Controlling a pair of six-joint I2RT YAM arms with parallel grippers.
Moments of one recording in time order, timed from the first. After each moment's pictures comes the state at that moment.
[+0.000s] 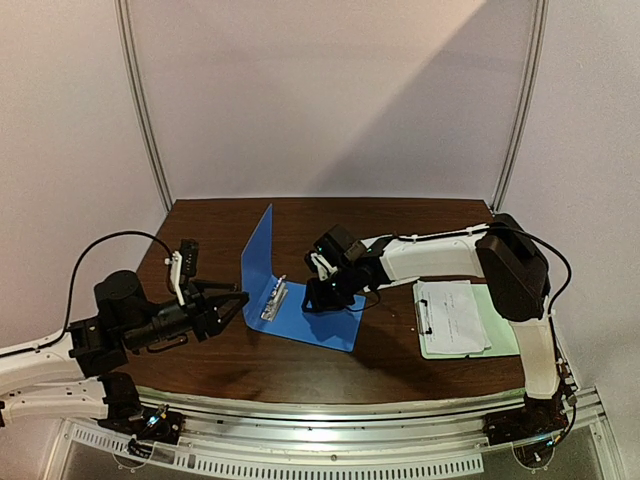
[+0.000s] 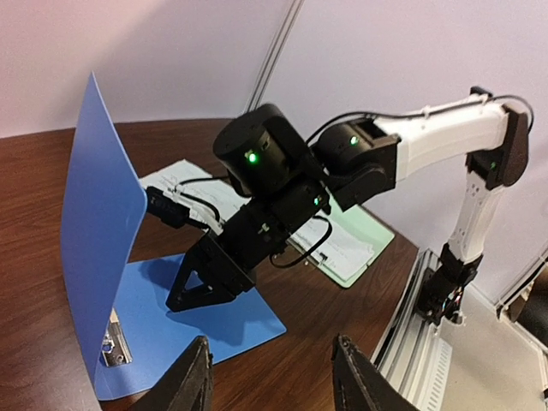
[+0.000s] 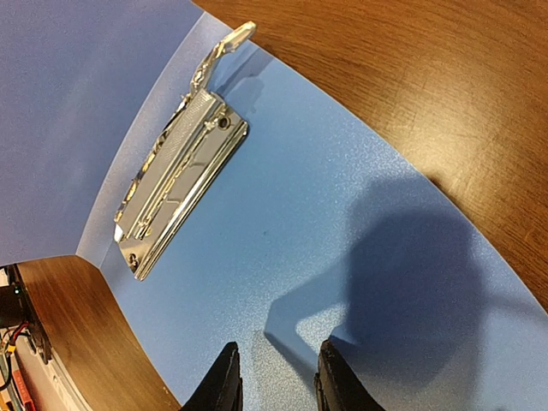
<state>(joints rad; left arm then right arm) -0.93 0.62 0.34 0.17 0.02 -0.41 0.91 2.20 1.59 -0.36 -0.21 0.58</state>
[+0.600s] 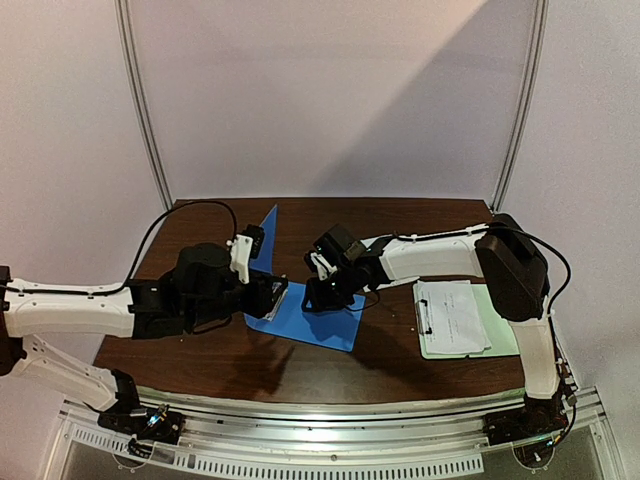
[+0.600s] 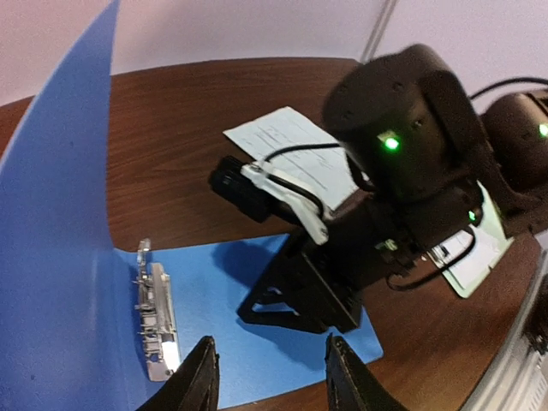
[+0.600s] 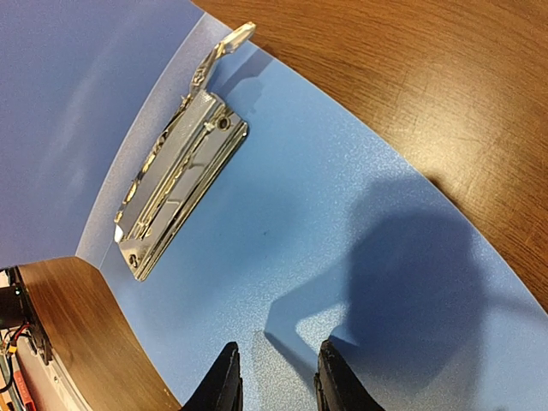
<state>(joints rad) -1.00 1.21 0.68 0.08 -0.31 -0.41 0.91 2.20 1.60 -0.36 -0.21 0.59</state>
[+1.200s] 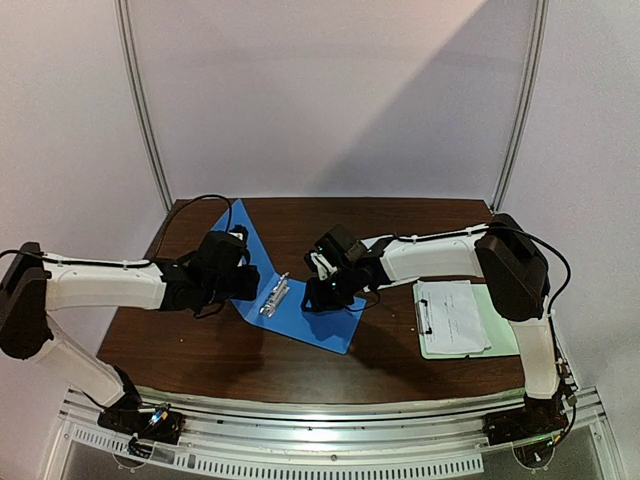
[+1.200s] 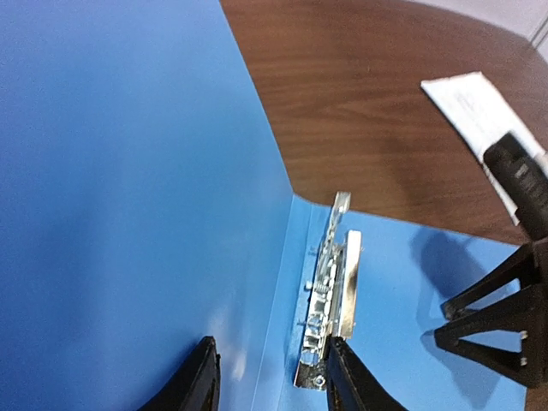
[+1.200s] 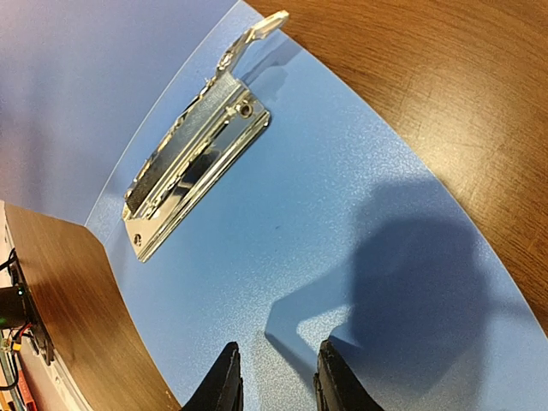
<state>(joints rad) -0.77 1.43 0.77 -0.08 -0.42 -0.47 0.91 2.20 1.58 -0.34 -0.22 0.59</state>
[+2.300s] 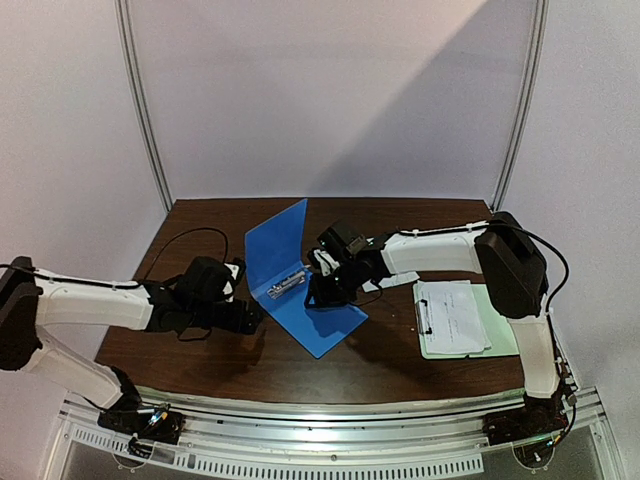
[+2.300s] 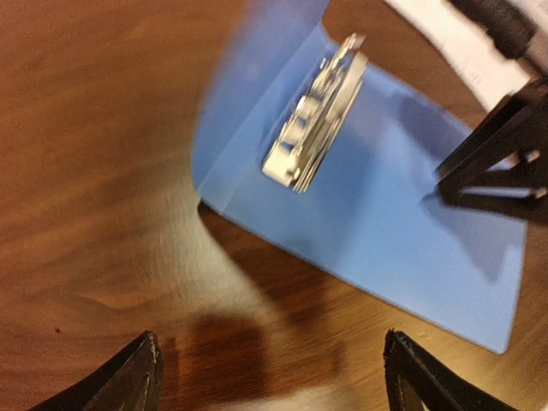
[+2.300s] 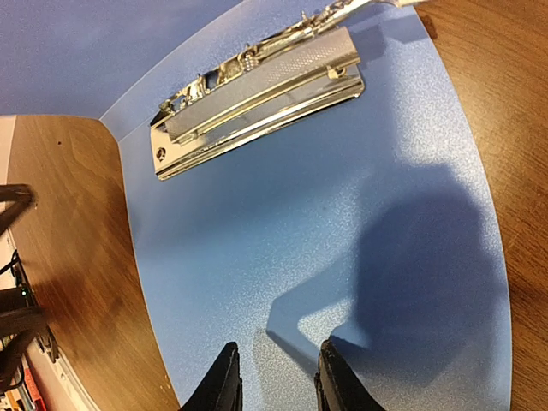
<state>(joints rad) -0.75 1.34 0.57 -0.09 -0.19 -0.43 0.87 2.22 1.63 -0.40 -0.25 0.58</state>
